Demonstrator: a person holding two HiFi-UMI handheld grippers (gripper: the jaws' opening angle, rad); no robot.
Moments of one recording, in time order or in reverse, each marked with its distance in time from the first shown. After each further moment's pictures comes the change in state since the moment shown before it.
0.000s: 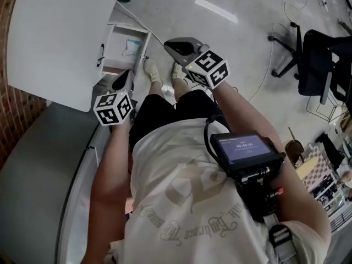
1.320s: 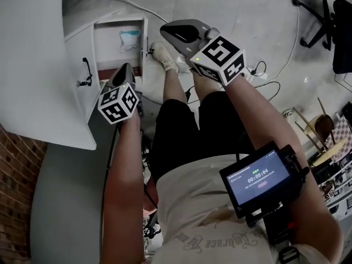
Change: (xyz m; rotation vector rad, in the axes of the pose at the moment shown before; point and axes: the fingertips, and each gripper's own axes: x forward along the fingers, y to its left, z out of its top) left arm 0.105 0.068 -0.055 0.034 0.174 0.137; right arm 0.040 -0.059 -0.057 0.165 -0.090 -0.064
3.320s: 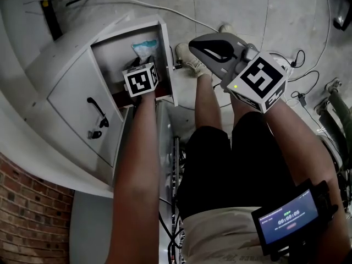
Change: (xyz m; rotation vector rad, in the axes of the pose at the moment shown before) left arm 0.214 0.116 -0.070 0.315 0.387 0.103; right arm 0.066 -0.047 -0.111 0.106 -0.005 -0.073
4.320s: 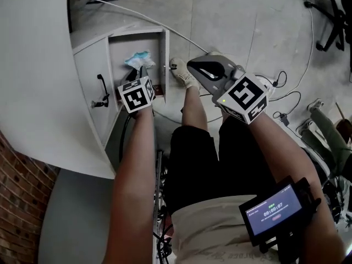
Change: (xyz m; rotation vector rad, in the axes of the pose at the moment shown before) left arm -0.100 -0.002 -0.002 -0.146 -0.241 0.049; right arm -0.037 0.070 0.009 -0.090 0.022 0.017
